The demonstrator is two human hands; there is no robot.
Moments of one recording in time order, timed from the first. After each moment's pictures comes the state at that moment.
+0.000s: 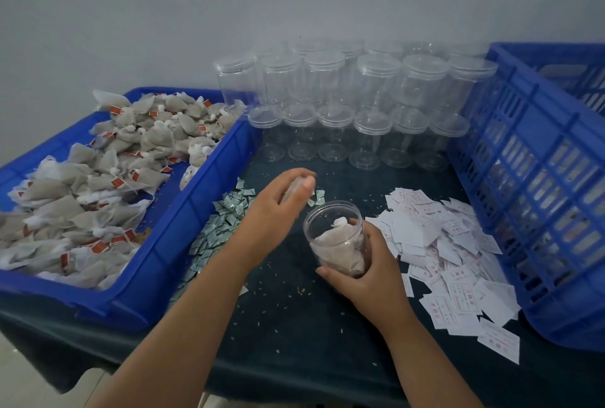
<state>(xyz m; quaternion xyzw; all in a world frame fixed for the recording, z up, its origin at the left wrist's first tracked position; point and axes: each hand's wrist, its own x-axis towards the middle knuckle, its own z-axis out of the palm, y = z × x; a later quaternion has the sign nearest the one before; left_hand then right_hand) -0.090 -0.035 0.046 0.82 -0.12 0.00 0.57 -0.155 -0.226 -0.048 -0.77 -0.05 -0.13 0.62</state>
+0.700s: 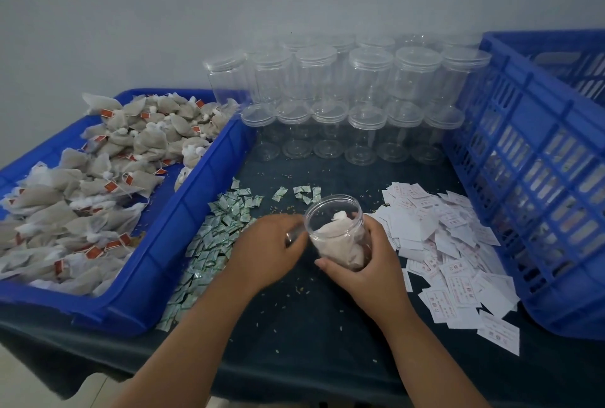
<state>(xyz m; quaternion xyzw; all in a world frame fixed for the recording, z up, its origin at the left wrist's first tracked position) -0.093 -0.023 -0.015 0.95 -0.18 0.06 0.23 -0.154 -0.226 -0.052 -0.77 -0.01 -0.14 0.62</state>
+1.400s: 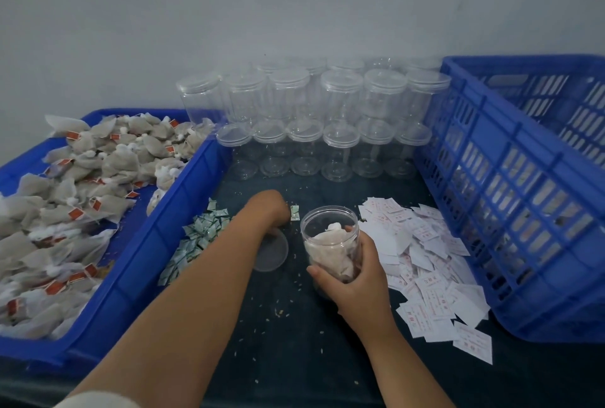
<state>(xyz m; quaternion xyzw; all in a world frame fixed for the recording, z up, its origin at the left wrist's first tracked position) 0.035 -0.083 0.018 0.98 -0.02 -0.18 0.09 -0.153 -0.230 -0.045 -0.73 0.03 -0.18 0.65</state>
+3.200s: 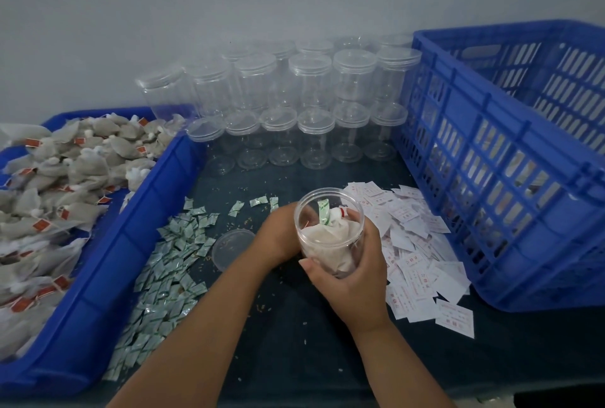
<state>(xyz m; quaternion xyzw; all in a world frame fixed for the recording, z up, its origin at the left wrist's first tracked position) -0.050 -0.121 0.002 0.90 -0.18 -0.12 0.37 -0.160 -0.240 -0.047 -0.70 0.02 -0.32 0.63</state>
